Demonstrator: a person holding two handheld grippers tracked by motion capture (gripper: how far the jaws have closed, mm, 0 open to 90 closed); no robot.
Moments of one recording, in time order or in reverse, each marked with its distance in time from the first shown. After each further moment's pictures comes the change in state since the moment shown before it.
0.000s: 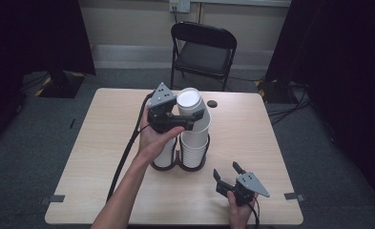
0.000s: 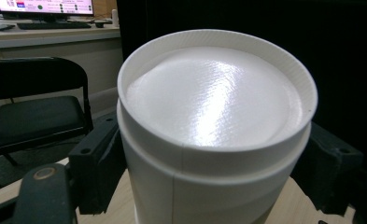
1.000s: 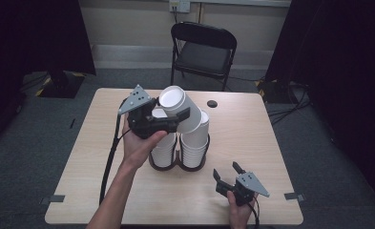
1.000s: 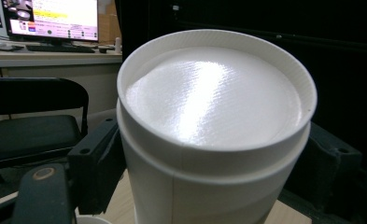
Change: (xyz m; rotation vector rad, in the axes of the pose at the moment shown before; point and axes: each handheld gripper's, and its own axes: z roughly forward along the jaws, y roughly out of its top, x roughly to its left) left arm 0.001 0.001 -0.049 -0.126 -0.019 -0.040; right arm 0.000 0.000 0.001 0.005 0.001 -0.001
